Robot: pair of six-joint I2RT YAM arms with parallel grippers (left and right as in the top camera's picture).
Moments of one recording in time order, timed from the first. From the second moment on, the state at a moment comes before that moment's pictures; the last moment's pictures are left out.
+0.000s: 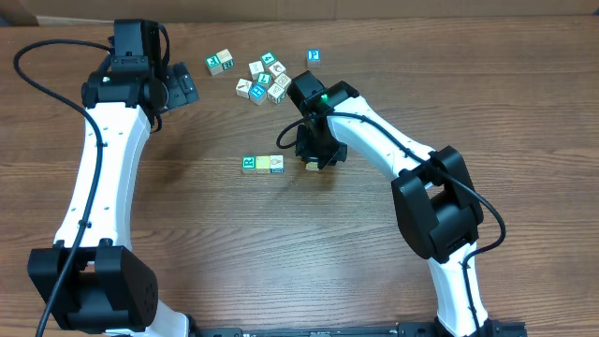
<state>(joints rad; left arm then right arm) 0.01 1.73 1.60 -0.89 -0.23 -0.37 0.57 2.24 1.79 -1.04 -0.07 0.67</state>
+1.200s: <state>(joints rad) 0.01 1.73 1.60 -0.89 -0.23 -0.37 0.57 2.24 1.79 -1.04 -0.07 0.67</state>
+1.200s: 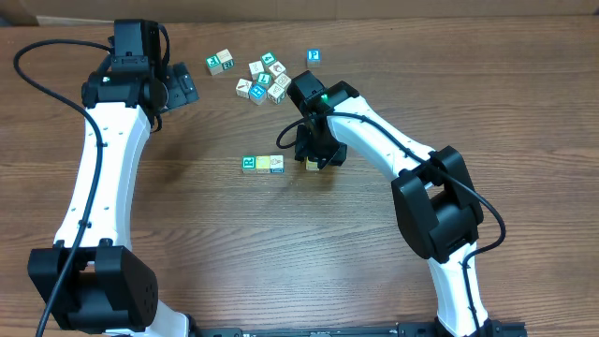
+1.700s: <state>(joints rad) 0.01 1.73 1.60 -0.89 -0.23 -0.37 0.57 2.24 1.79 -1.04 -0.07 0.67</state>
